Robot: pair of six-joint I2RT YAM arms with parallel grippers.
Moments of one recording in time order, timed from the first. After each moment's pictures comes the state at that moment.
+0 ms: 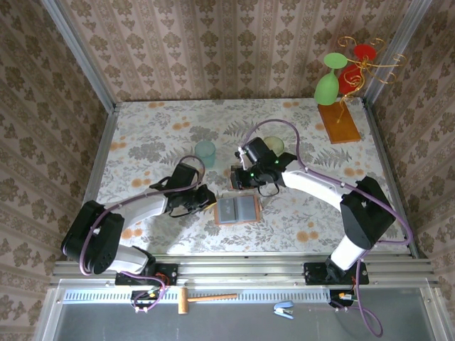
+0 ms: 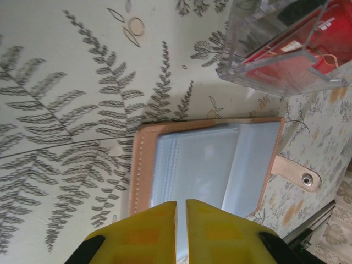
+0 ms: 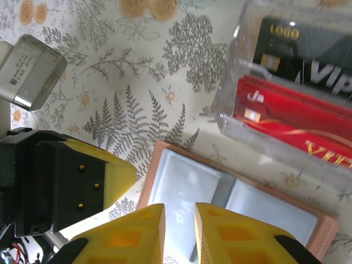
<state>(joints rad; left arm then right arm) -0.58 1.40 0.62 -0.19 0.45 -0.93 0.67 1.64 1.16 -0.48 -0.27 0.50</state>
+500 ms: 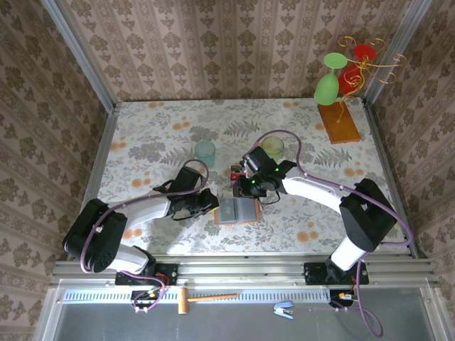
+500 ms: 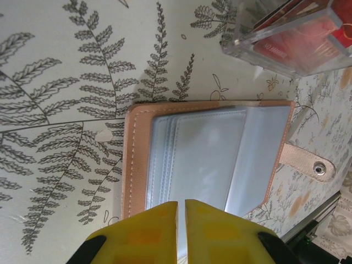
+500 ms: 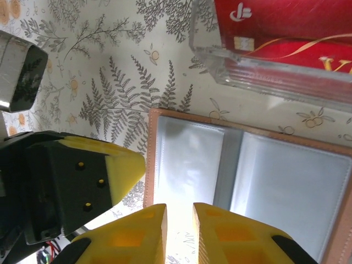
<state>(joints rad) -0.62 1.41 0.59 -0.15 0.45 -0.95 0.70 1.63 1.07 -0.45 -0.32 0.71</state>
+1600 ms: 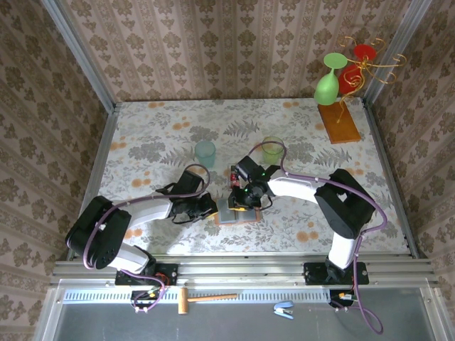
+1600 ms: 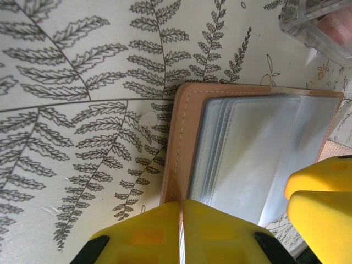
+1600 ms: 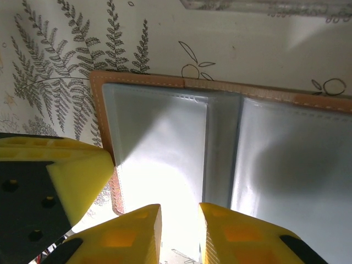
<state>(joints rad) -0.64 1.44 0.56 -0.16 0.42 -0.95 0.74 1.80 1.08 -0.45 -0.39 0.78</state>
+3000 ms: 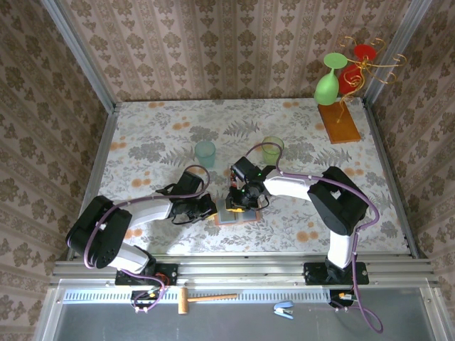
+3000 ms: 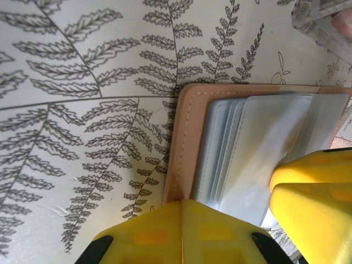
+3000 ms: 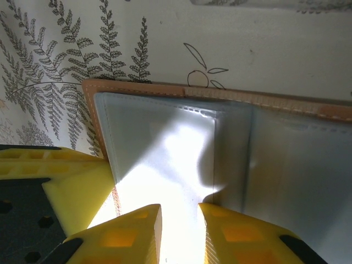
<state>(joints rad) -0.64 1.45 0.55 -0.15 0.42 -0.95 0.75 1.85 1.11 -0.44 -0.40 0.80</state>
